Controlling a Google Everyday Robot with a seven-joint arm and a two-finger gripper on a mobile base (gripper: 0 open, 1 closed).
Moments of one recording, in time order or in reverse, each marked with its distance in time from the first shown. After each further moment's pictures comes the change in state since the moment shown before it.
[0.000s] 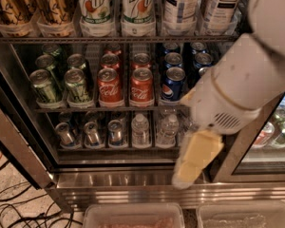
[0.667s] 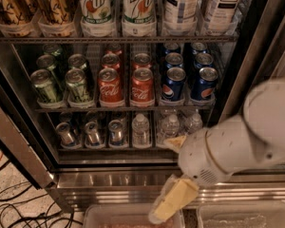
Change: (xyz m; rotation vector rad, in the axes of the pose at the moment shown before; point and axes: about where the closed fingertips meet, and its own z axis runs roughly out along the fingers) arm 0.002 0.043 0.098 -0.119 -0.301 0.109
